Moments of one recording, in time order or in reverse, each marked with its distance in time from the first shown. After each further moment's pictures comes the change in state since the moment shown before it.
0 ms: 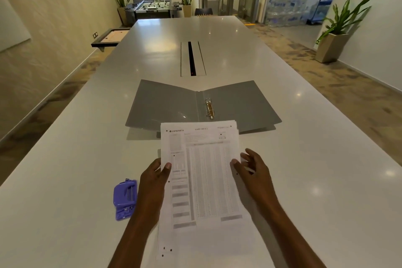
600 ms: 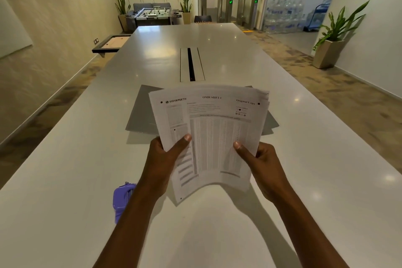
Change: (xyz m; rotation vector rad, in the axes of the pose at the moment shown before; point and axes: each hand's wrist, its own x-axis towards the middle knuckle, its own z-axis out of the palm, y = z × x) left_hand 0.013 0.069 0.025 -0.137 -0.214 0.220; right_hand -0.006 -0.075 -0.026 0.301 -0.220 -0.218
